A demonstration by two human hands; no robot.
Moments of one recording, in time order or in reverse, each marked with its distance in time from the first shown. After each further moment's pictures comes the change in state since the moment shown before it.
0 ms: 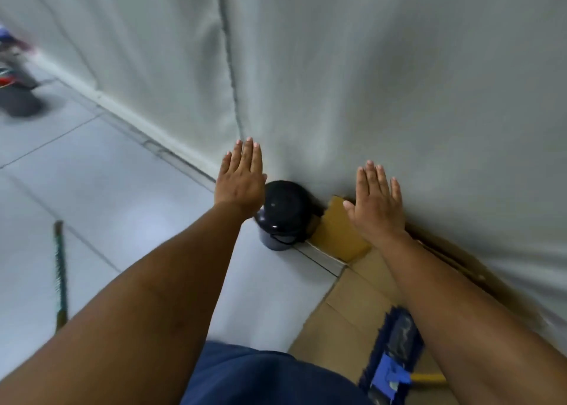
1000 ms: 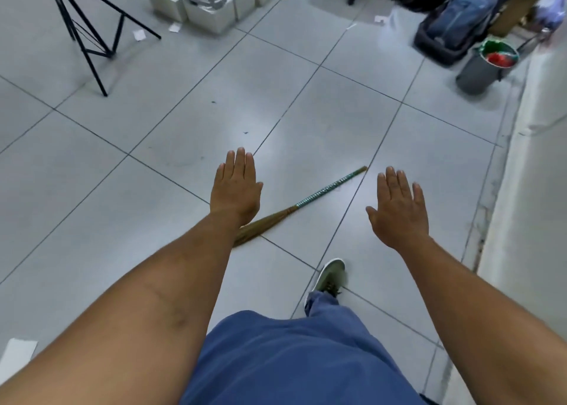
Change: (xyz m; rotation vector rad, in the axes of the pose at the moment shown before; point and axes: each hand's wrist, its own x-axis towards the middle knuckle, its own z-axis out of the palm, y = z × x) left_hand -0.351 -0.494 -0.003 -0.084 0.009 -1.586; right_hand 0.061 -0.740 0.032 -0.129 0.009 -1.494
